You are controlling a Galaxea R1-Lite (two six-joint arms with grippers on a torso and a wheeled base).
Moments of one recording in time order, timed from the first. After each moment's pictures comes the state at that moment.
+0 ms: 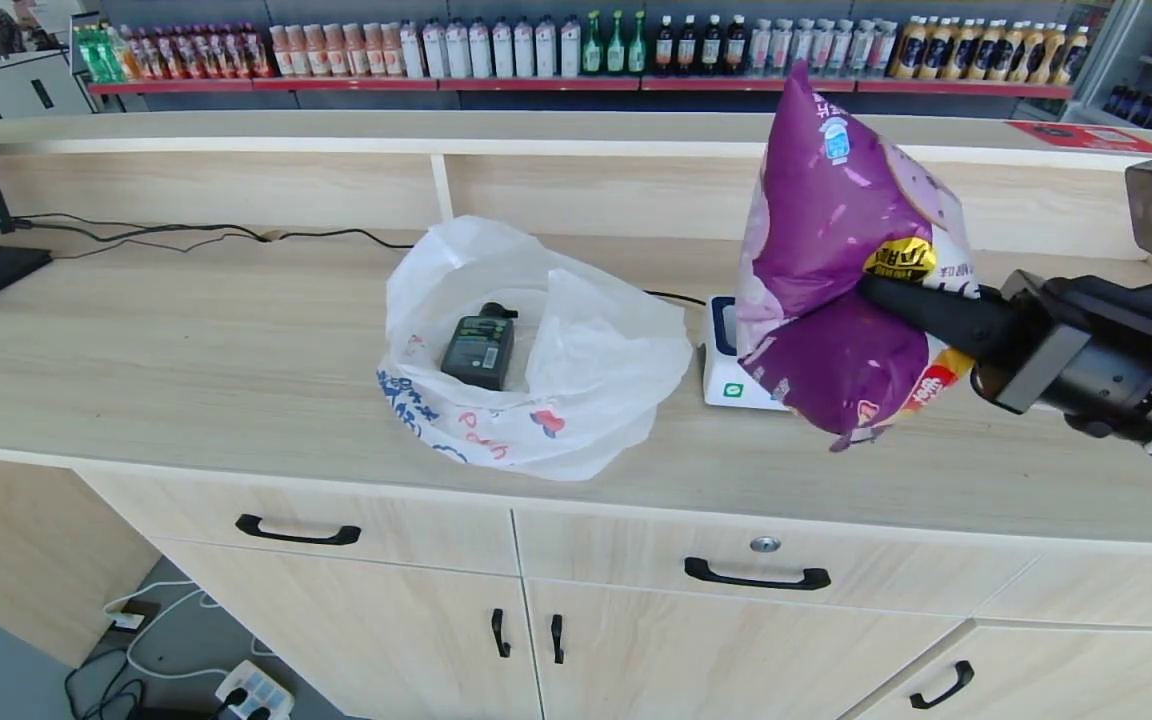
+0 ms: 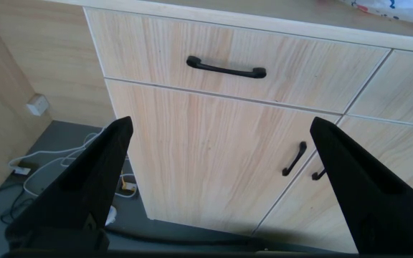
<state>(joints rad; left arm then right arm) 0.00 0.00 0.00 0.00 0.00 -0.01 0.19 1.59 -0.65 -1.27 0.77 0.27</state>
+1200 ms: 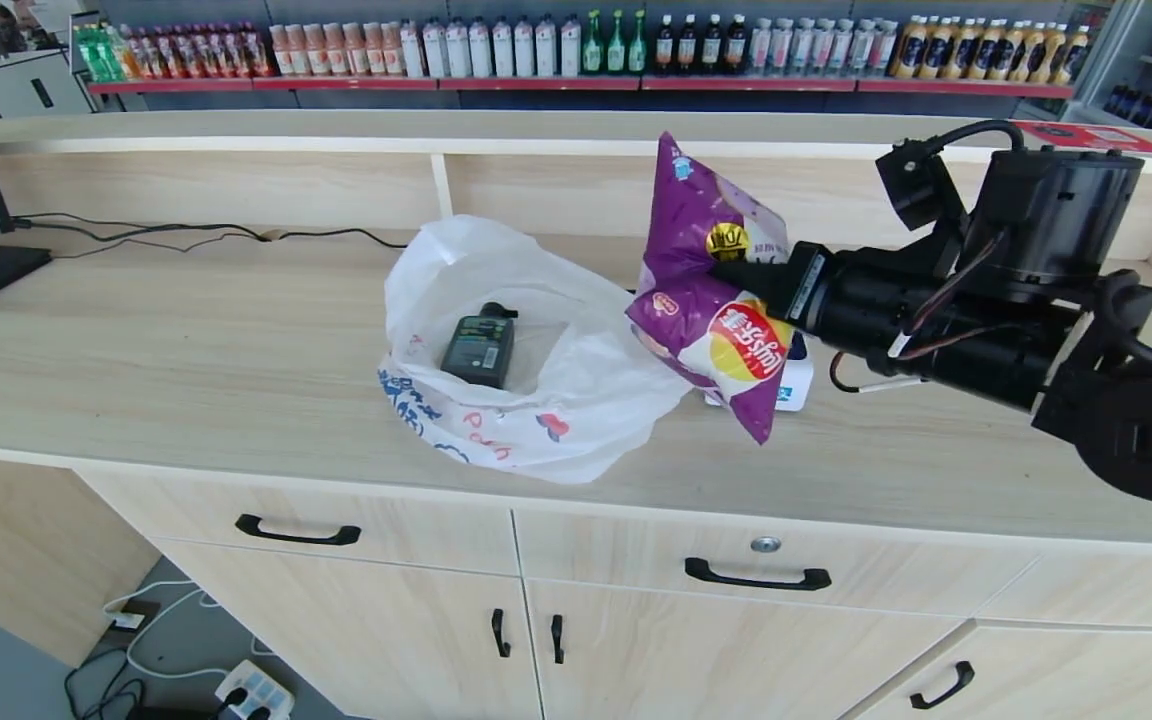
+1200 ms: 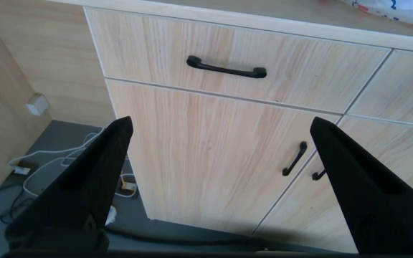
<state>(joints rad) 0.00 0.00 0.00 0.00 0.00 -0.01 0.45 1.74 -1.10 -0.60 0.17 0.46</state>
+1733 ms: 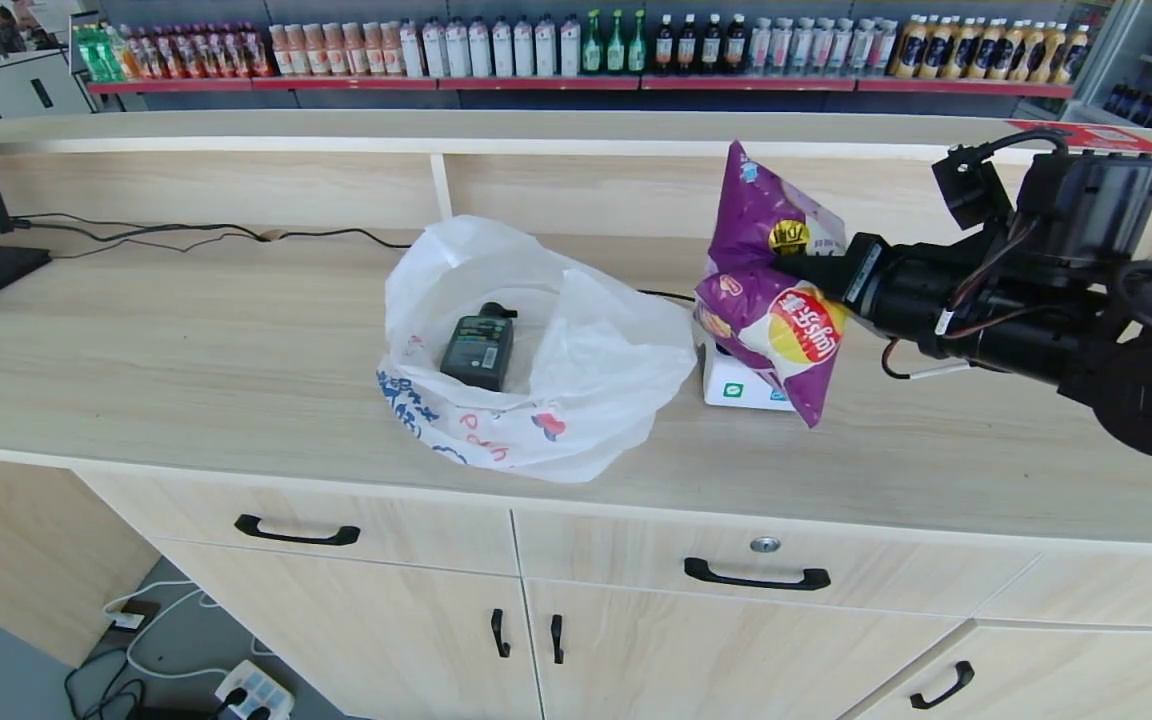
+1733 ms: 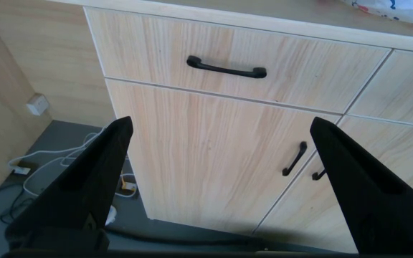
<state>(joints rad) 0.00 0.00 0.00 0.00 0.00 -0.01 0.28 1.77 -1.13 -0.57 0.24 0.49</state>
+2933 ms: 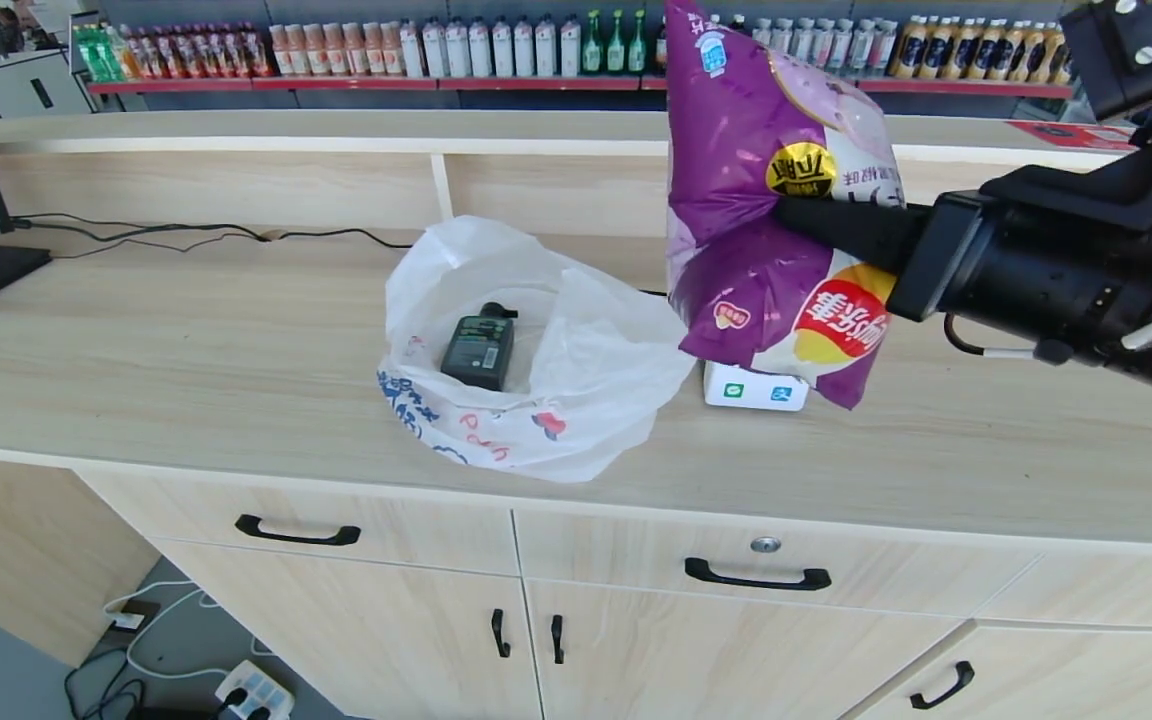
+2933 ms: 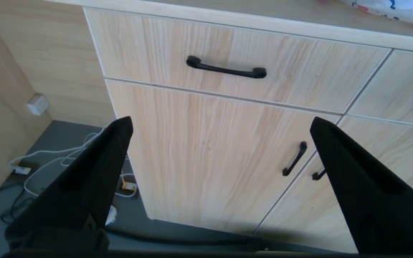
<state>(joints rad) 0.00 0.00 0.00 0.00 0.00 -0.01 0.53 1.47 -0.98 -0.59 0.20 0.10</state>
